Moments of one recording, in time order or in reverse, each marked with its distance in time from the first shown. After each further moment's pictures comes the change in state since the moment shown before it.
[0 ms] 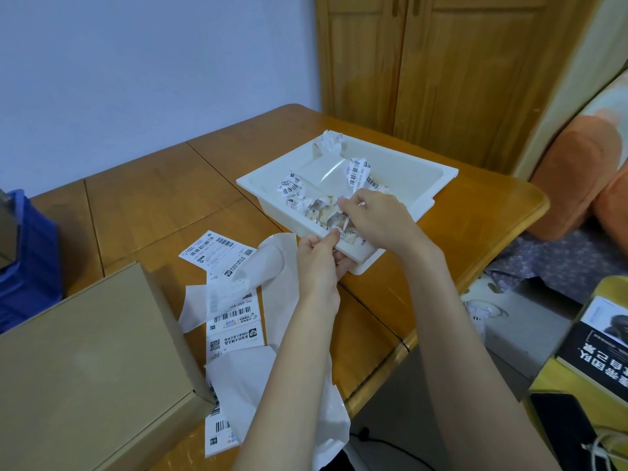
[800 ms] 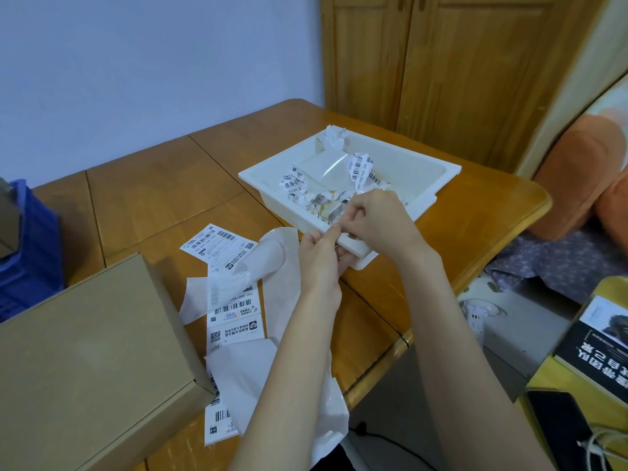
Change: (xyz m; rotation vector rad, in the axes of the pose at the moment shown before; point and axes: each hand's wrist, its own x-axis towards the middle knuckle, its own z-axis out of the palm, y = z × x) left_hand 0.002 -0.004 -0.002 0.028 0.001 0.001; right_hand -0.005 0.007 0.007 -0.046 0.075 -0.151
